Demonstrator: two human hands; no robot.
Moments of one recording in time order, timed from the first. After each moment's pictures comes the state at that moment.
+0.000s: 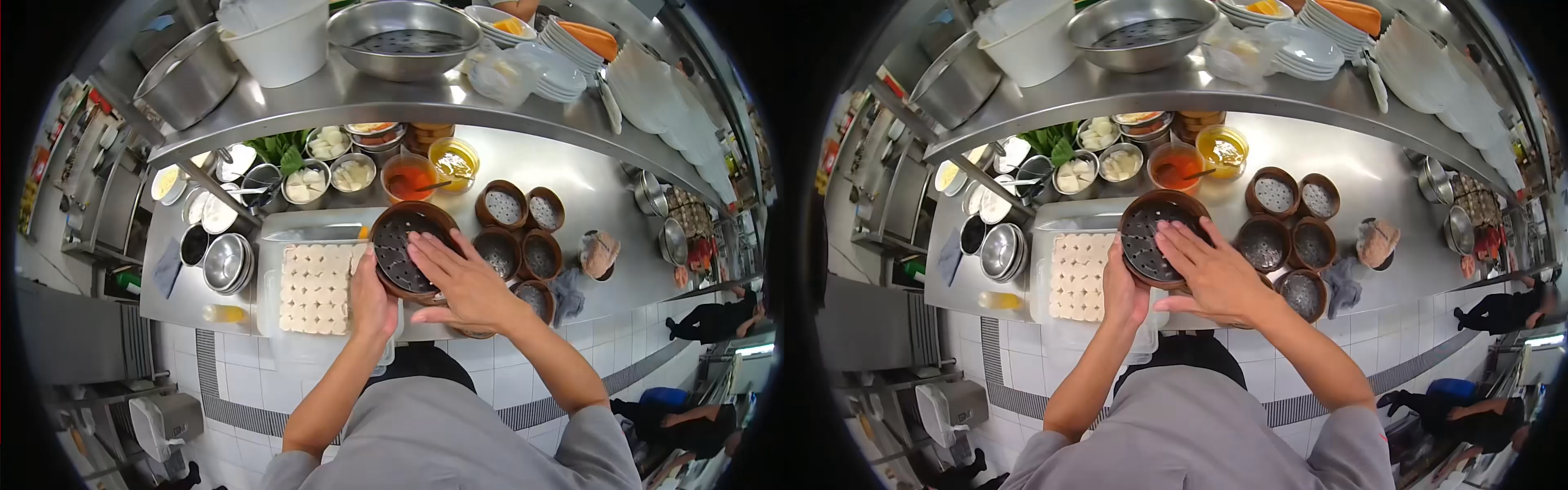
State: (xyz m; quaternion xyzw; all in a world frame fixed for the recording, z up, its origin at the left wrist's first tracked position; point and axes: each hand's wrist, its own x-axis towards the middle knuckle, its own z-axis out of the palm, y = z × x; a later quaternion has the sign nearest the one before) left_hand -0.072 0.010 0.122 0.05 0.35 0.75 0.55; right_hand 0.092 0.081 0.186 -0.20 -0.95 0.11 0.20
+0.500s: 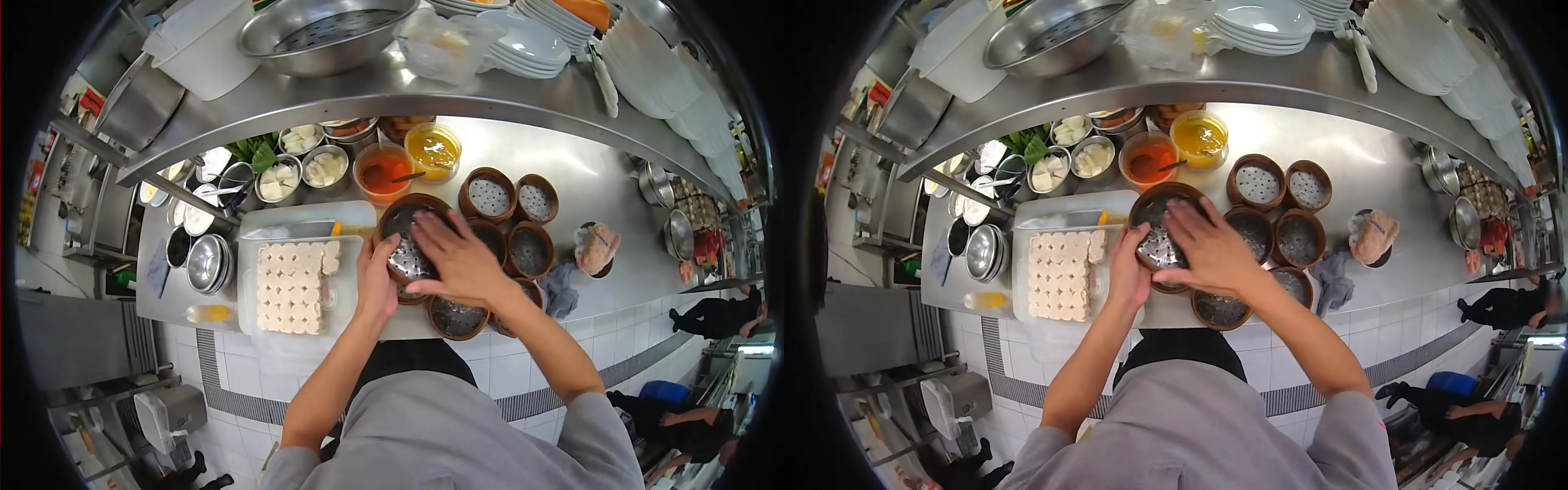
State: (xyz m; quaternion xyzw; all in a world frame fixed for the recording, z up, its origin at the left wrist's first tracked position) left_hand -0.025 0.070 0.085 0.08 0.41 0.71 0.57; right_hand 0.139 0.141 0.136 -0.23 -0.96 0.04 0.18
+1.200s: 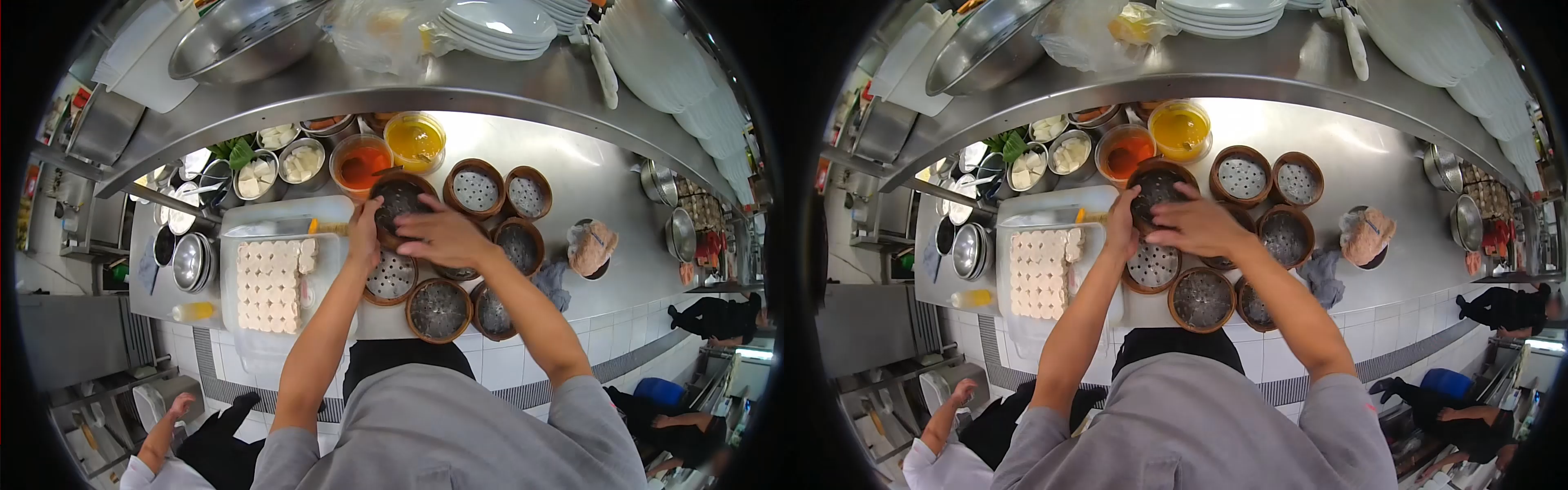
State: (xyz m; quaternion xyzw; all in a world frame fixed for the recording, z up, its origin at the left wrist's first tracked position) left_hand -0.036 0.165 -0.011 0.11 0.46 0.67 0.57; right_hand 0.164 0.223 0.075 -0.17 -0.95 0.19 0.18
